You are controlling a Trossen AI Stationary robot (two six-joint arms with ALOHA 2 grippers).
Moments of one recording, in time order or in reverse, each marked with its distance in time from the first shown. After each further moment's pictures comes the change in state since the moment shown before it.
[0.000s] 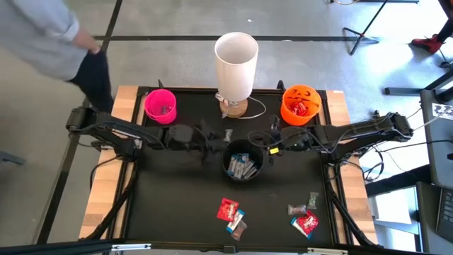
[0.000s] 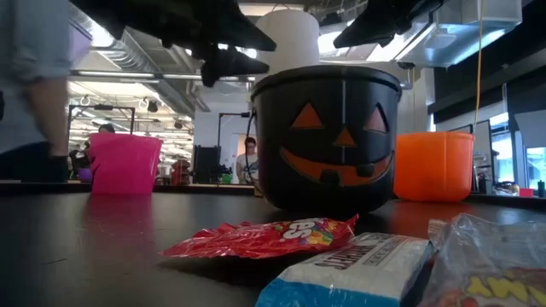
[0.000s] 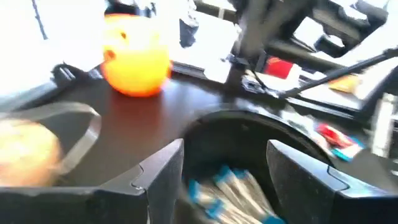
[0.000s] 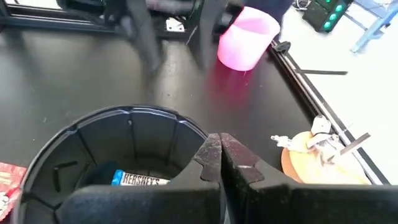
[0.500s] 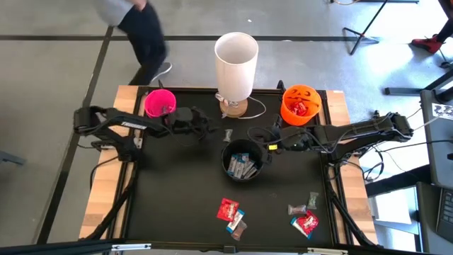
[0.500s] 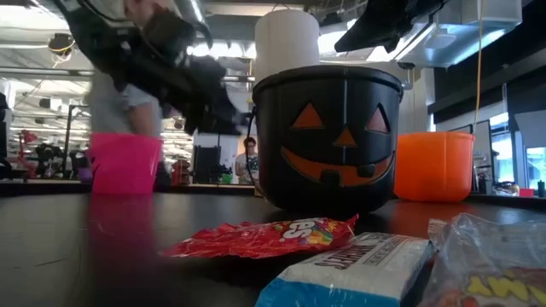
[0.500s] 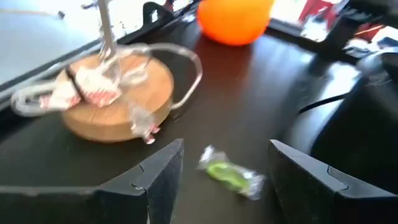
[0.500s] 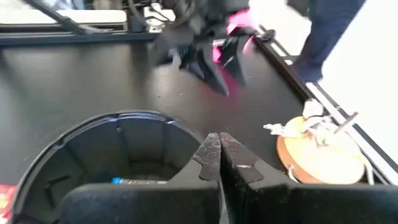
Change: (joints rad) left arm 0.342 0.063 -0.178 0.092 0.155 0.046; right arm 0.000 0.000 0.000 -0.013 0.056 0.122
